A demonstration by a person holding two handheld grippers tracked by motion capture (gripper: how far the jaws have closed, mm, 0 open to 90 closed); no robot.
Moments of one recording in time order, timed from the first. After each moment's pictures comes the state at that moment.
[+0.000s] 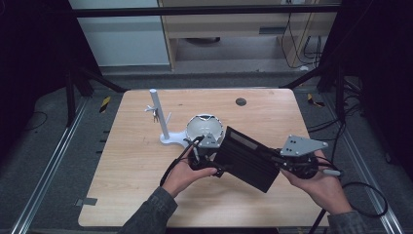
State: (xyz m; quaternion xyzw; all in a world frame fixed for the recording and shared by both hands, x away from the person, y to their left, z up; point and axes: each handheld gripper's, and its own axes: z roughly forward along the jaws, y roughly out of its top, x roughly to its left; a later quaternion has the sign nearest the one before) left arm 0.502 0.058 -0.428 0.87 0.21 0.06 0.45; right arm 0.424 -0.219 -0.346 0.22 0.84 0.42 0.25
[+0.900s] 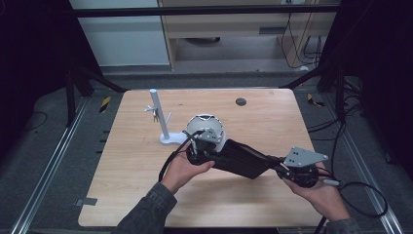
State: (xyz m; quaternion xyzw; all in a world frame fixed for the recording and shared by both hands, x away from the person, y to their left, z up) left arm 0.498 0.062 -0.385 0.89 0.19 0.02 0.41; right arm 0.422 -0.236 -0.394 0.23 0.84 0.43 0.25
